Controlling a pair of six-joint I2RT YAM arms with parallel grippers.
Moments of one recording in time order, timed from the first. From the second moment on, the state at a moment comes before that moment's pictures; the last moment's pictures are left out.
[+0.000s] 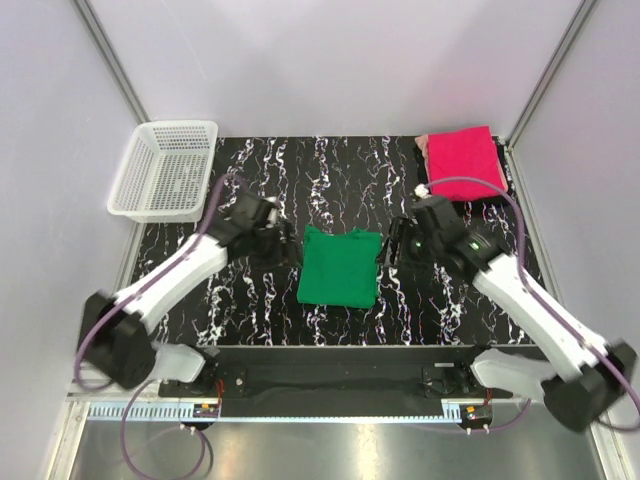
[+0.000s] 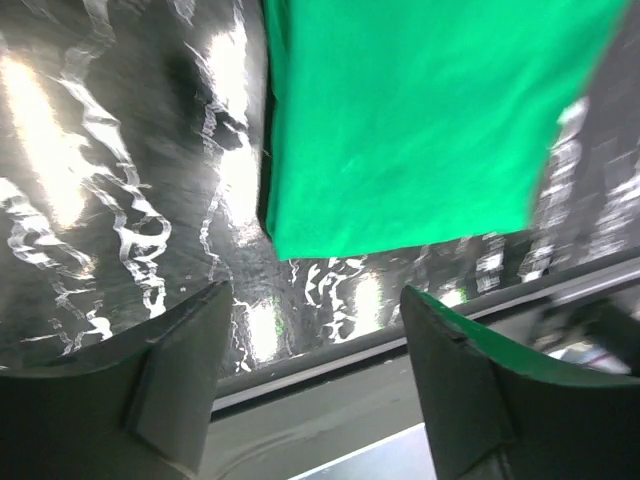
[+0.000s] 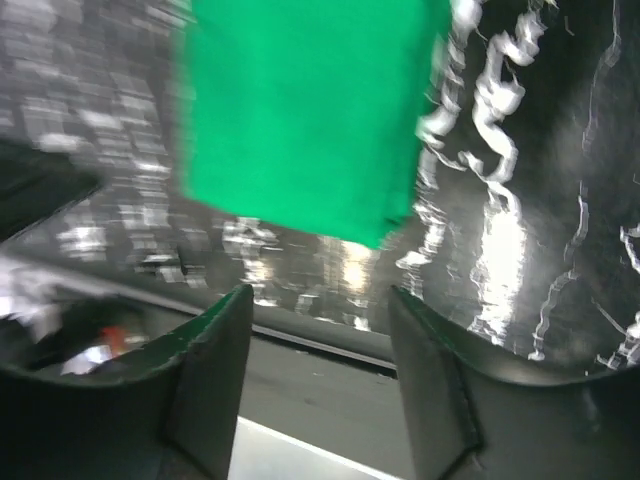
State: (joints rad) left arm -0.57 1.41 1.06 -0.74 0.15 -0.64; right arm 0.58 1.20 1.08 -0.83 -0.05 0.69
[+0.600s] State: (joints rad) left arm -0.37 1.08 0.75 -0.71 0.34 -0.73; right arm 0.57 0.85 0.81 -0.78 -0.28 0.96
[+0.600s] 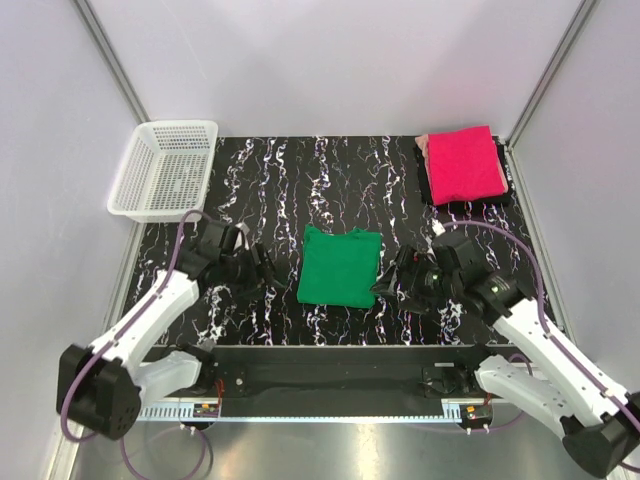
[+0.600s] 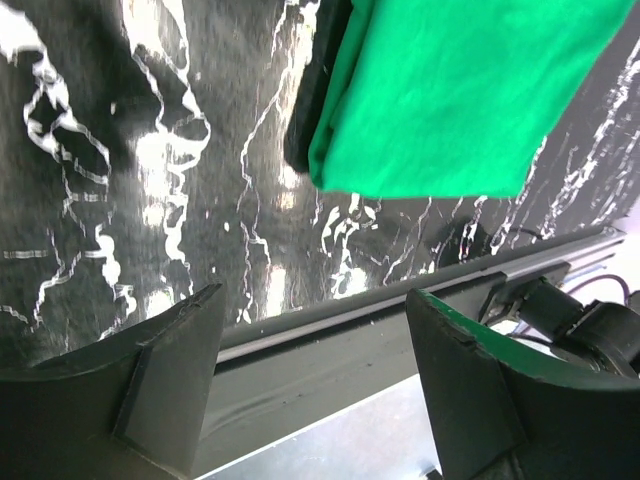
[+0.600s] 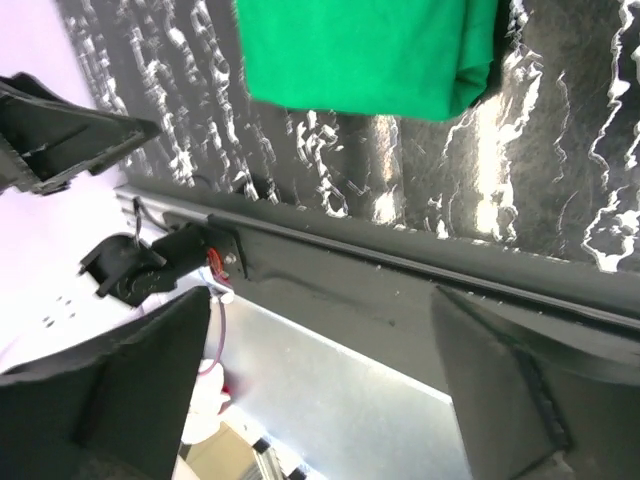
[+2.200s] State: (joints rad) left arm -0.37 1.02 0.69 -0.77 0.37 -0.73; right arm 0.10 1.51 0.75 -0.49 -0.91 0.71
